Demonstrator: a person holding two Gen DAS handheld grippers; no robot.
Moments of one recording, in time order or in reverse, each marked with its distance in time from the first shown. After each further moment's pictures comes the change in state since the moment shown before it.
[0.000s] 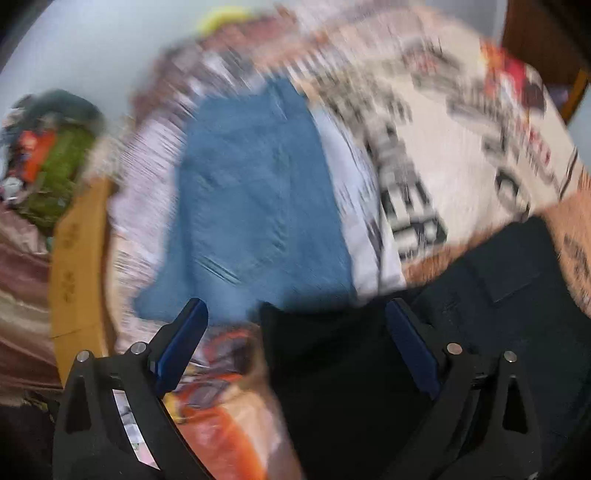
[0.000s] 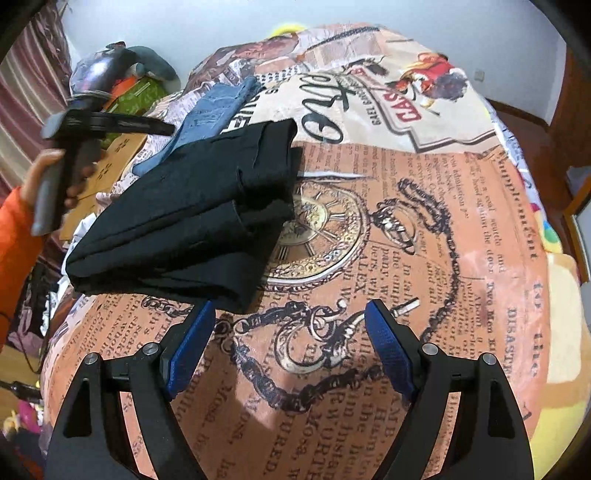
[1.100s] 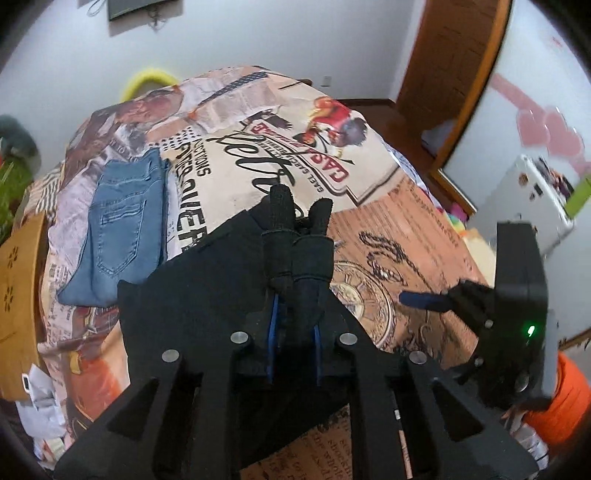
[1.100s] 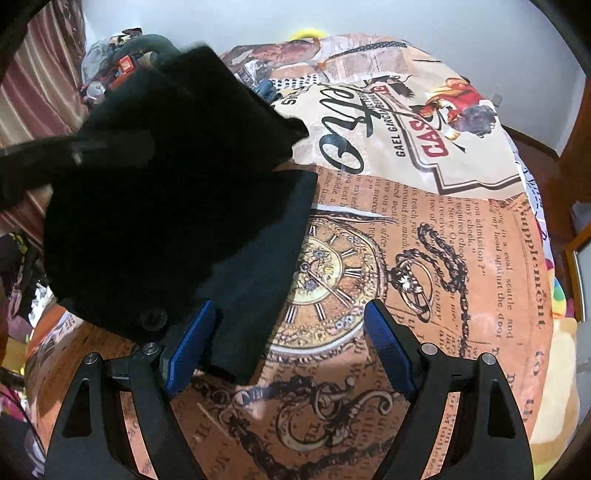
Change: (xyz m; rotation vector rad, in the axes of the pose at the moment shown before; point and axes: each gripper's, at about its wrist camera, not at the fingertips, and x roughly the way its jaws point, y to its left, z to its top) left arm -0.163 -0.115 -0.084 0.068 -0.303 -0.342; right arm 0.010 0.012 0.024 -0.102 -0.038 -0.017
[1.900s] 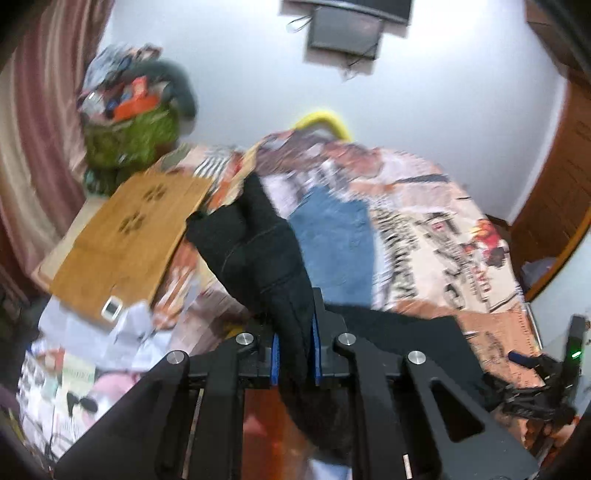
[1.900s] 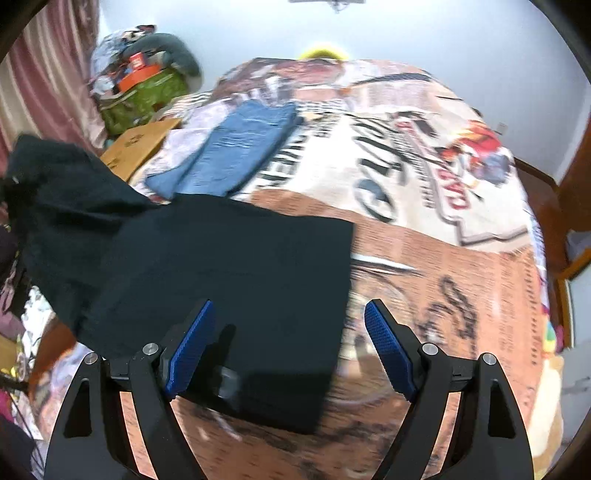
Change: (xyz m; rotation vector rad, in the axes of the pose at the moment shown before) left arm -0.129 0.182 -0.063 -0.455 -0.288 0.346; right arm 0.000 0.036 0.032 -0.048 -0.028 -0.077
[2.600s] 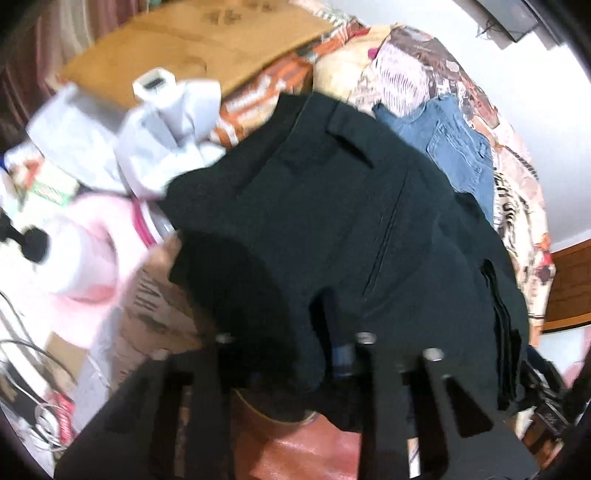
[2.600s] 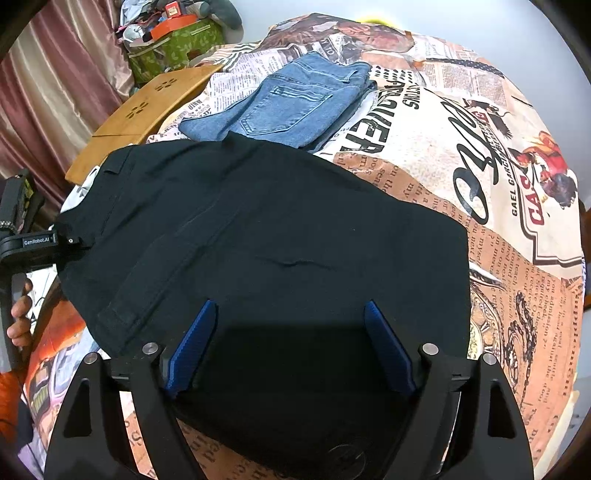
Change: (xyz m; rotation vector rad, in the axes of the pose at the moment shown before) left arm 0.093 0.151 -0.141 -0.454 0.423 0.070; right arm 0.057 0.086 0.012 -0.146 0.146 0.102
